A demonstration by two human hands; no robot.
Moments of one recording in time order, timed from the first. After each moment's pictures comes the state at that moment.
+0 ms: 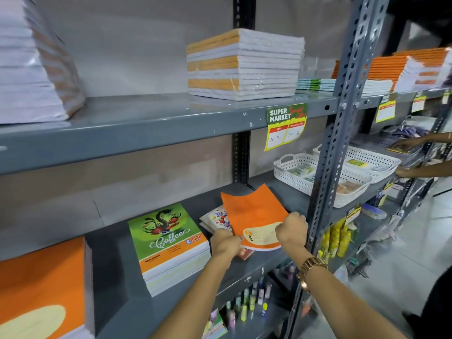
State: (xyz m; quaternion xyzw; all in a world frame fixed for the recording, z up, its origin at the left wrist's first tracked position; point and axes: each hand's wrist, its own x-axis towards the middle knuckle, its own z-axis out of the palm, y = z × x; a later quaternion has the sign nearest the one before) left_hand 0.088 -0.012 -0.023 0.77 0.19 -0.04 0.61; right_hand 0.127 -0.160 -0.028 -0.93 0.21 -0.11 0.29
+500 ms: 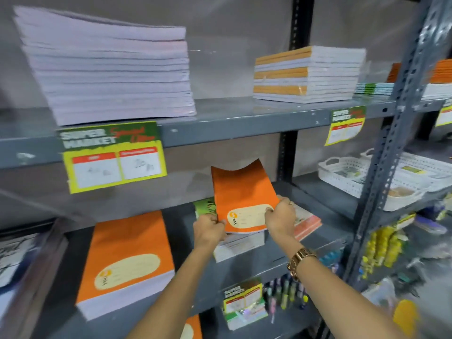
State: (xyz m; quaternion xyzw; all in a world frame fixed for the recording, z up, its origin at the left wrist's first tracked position) left_hand -0.003 0.137 0.015 0.81 0.21 0.12 0.54; right_hand 0.063 -0.008 0.010 -0.88 0.09 -0.17 0.42
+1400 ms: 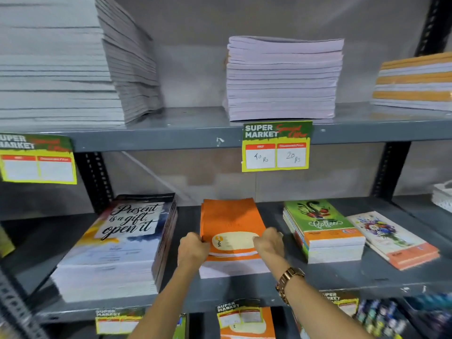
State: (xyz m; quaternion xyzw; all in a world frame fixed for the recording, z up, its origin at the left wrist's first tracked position) left_hand -0.149 0.338 -0.003 0.83 0.40 0.12 0.37; right_hand -0.043 0.212 -0.020 -0.92 0.00 0.07 0.39
